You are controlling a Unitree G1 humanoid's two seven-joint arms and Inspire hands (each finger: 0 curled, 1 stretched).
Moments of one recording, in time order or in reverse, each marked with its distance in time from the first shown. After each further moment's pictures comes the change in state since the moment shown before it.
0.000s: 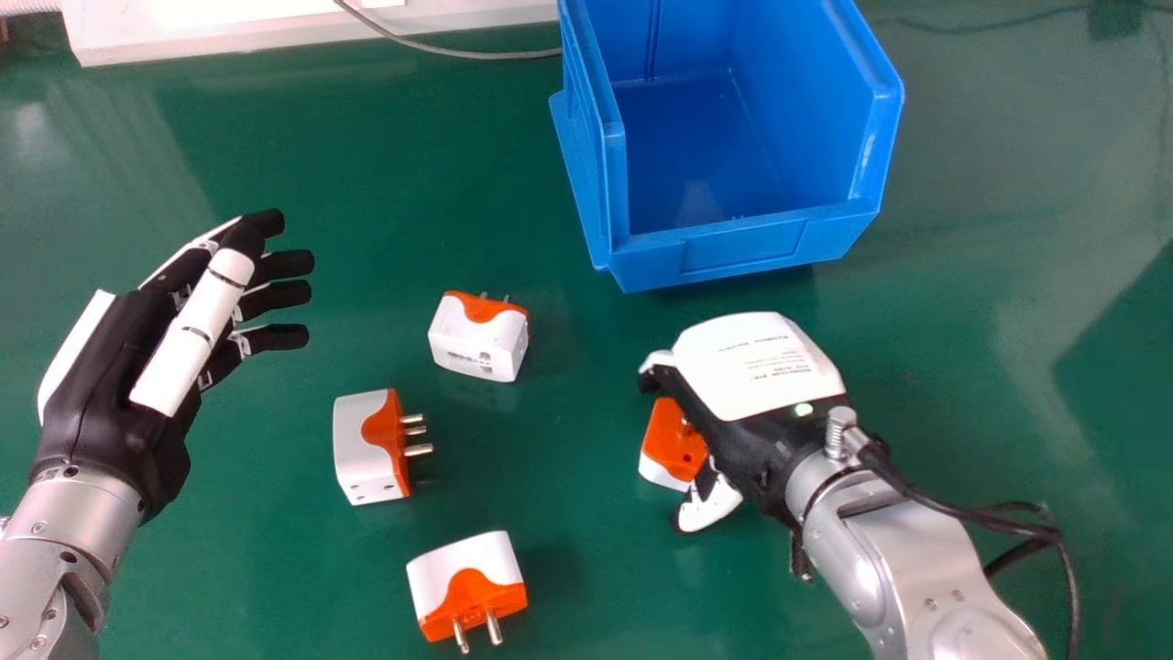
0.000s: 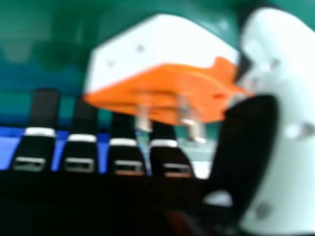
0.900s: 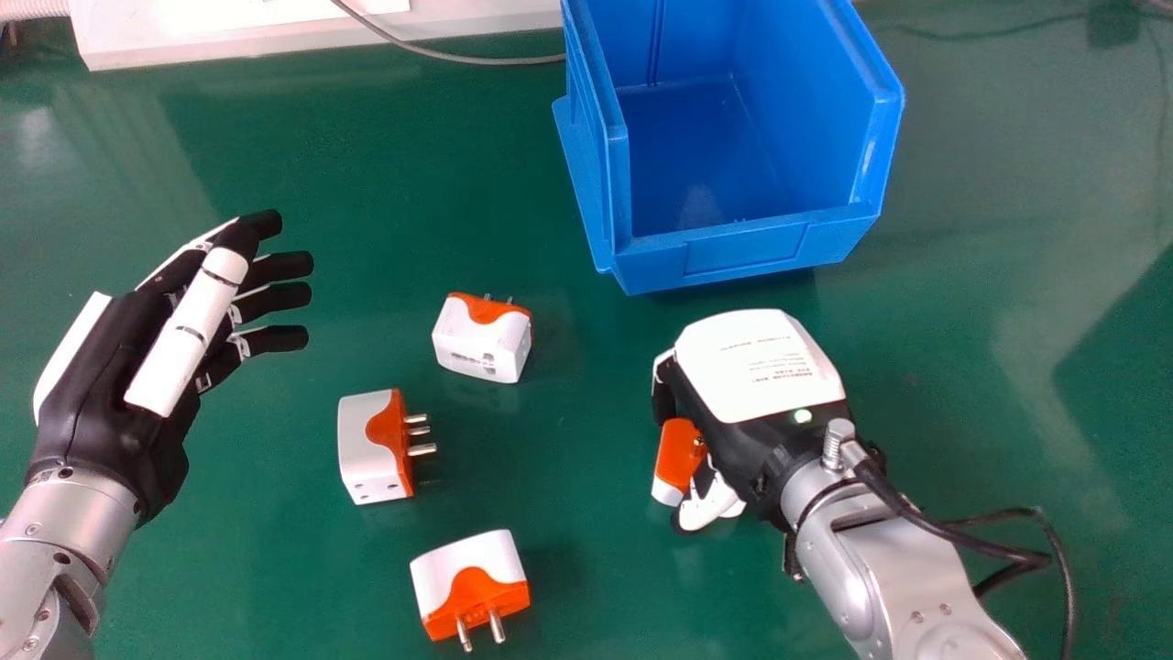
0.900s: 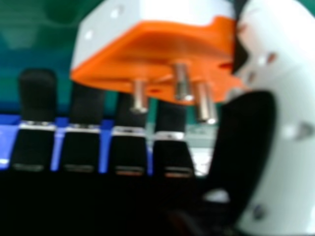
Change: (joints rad) left arm 0.003 0.002 0.010 -0.013 -0.020 0.022 -0.003; right arm 0.029 0.012 0.008 0.026 0.004 0.028 -0.129
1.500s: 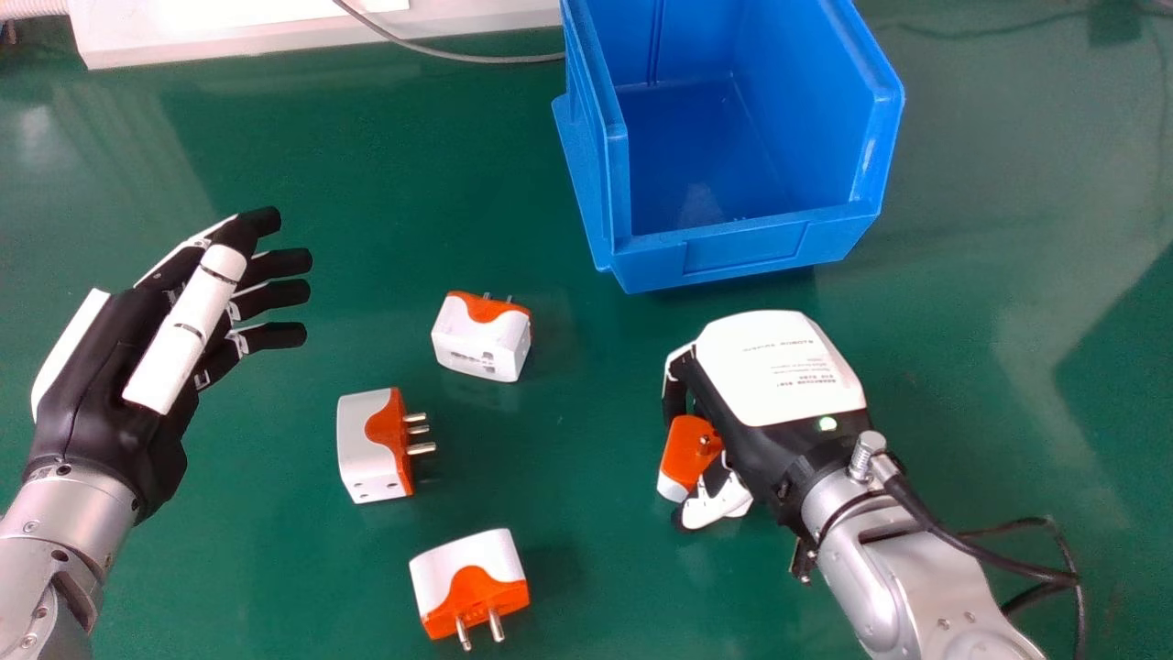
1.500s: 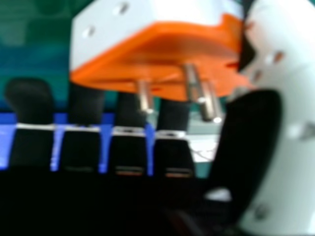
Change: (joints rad) left arm -0.005 0.004 0.000 0.000 0.000 0.003 0.000; right arm 0.021 -0.014 -0.047 0.030 0.080 -0.066 -0.110
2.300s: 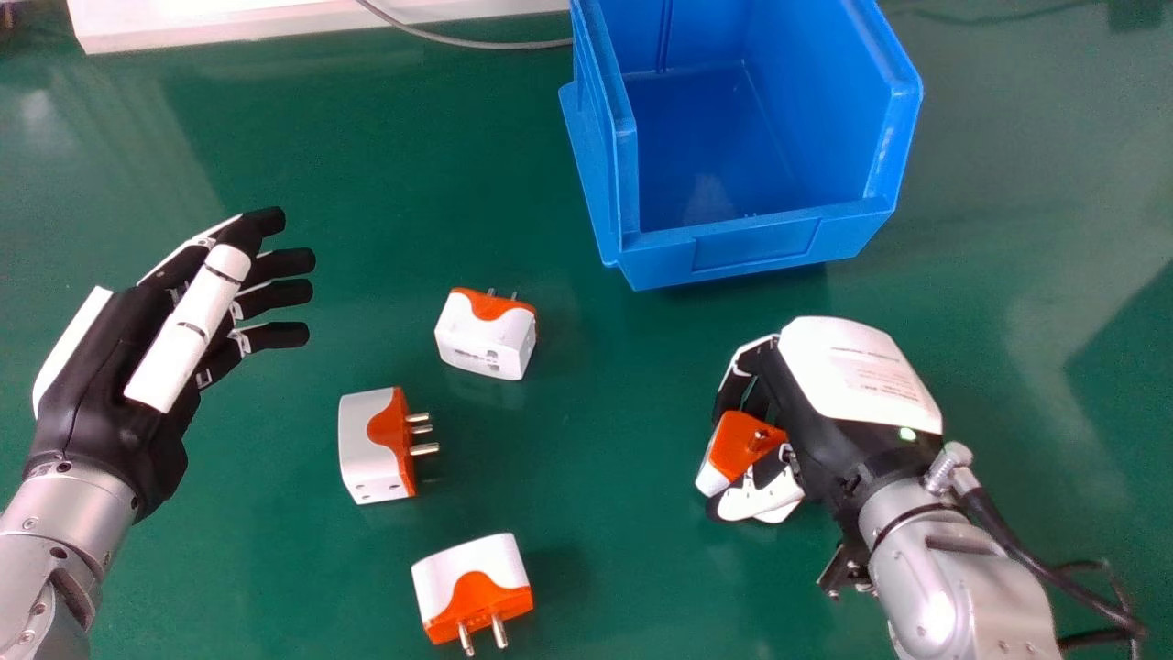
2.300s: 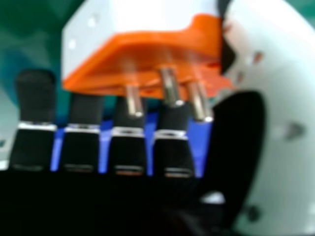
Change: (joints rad) left arm -0.002 0.006 0.001 -0.007 0.000 0.006 -0.014; right arm 0.131 0.036 -0.140 -0.214 0.122 0.110 0.073
